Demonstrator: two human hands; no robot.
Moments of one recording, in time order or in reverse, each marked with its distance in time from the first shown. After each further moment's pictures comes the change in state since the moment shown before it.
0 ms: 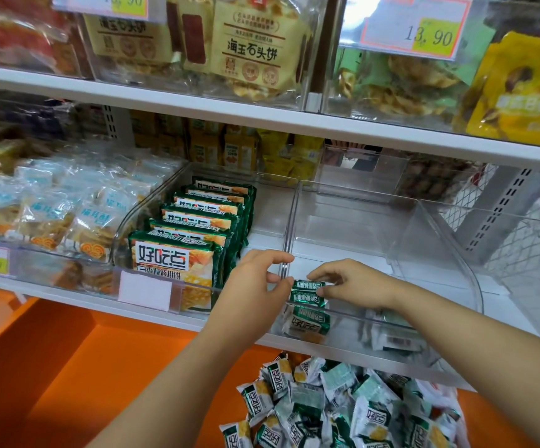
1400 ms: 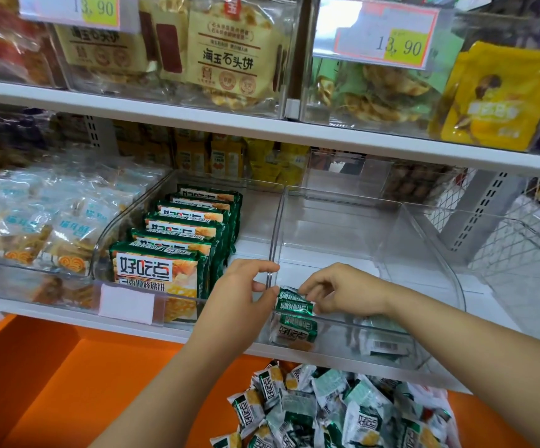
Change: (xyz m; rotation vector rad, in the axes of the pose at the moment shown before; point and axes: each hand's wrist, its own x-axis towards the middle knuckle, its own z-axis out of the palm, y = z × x) left_hand 0.001 -0.005 0.003 0.060 0.000 0.028; right_hand -0.012 -0.005 -0.008 0.029 -0.071 -0.001
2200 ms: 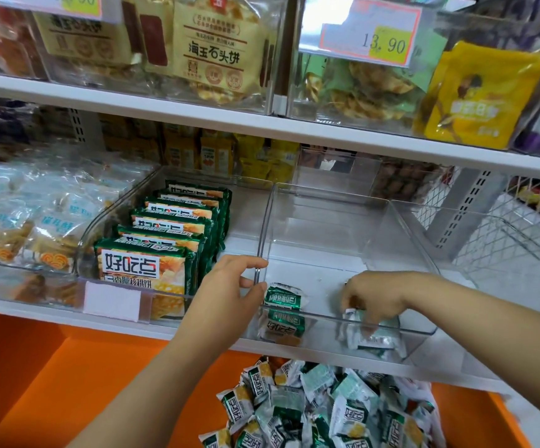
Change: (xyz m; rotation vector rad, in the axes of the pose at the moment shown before) left_hand 0.001 0.000 -0.001 0.003 -0.001 -0.003; right_hand -0.033 0.013 -0.030 -0.620 -0.352 0.233
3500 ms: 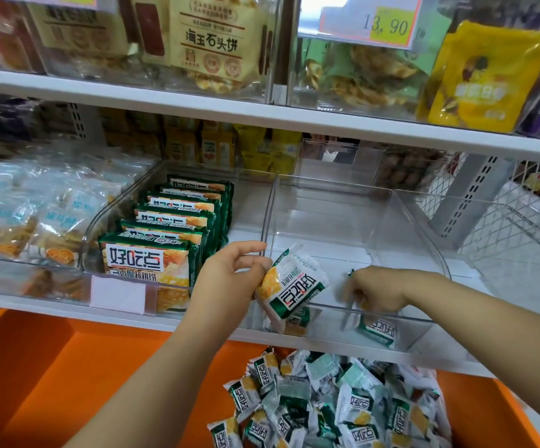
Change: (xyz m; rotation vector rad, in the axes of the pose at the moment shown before) left_hand -0.003 0.022 -0.004 -0.485 0.045 -0.258; right_hand 0.018 0.014 0.019 0.085 0.076 0.014
